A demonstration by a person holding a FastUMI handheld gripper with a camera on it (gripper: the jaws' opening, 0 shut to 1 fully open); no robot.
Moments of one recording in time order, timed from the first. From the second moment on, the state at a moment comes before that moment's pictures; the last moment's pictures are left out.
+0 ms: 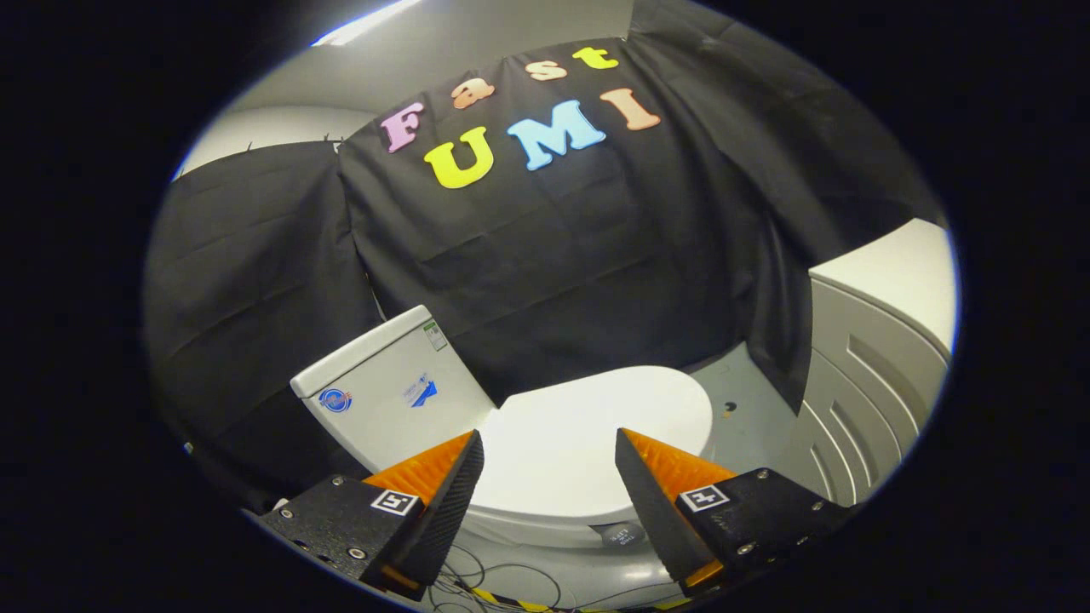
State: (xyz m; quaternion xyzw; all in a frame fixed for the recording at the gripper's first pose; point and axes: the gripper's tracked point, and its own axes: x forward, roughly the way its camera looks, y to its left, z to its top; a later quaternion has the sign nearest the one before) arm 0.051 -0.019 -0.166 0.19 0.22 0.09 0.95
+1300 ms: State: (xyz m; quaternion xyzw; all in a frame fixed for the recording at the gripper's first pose) arm 0.039 -0.039 -0.343 0.41 0.40 0.04 0.82
